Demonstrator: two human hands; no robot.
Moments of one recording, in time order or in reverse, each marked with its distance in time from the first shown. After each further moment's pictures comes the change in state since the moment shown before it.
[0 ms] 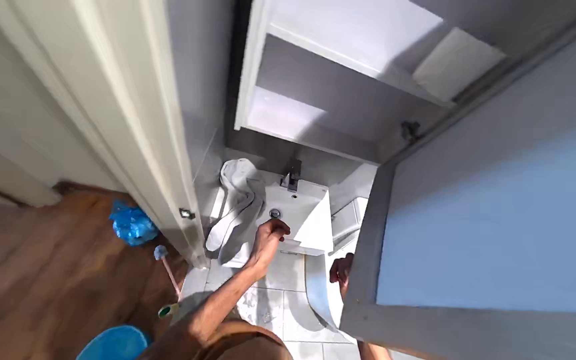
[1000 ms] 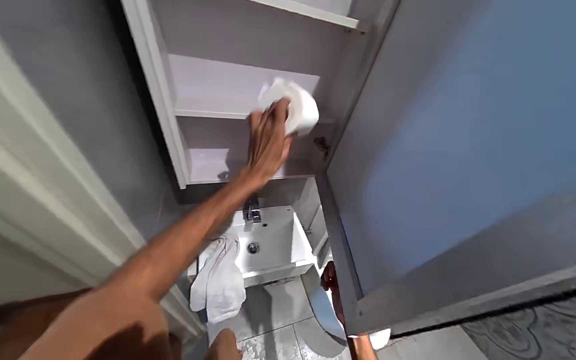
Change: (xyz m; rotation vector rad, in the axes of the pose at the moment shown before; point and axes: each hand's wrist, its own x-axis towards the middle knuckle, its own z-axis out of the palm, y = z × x) left_hand 0.093 0.278 0.084 0.941 0.143 1.291; right_hand -0.029 -0.031 -0.055 -0.272 -0.065 -0.079
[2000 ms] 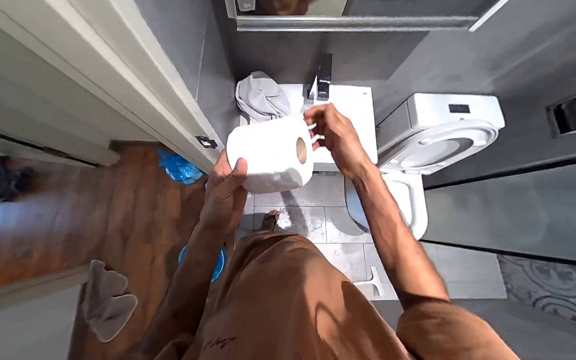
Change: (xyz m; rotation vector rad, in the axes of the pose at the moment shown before) left_hand -0.340 0.038 -0.136 -1.231 0.084 -1.208; right_hand 0.103 0.053 0.143 -0.238 -0.490 0.396
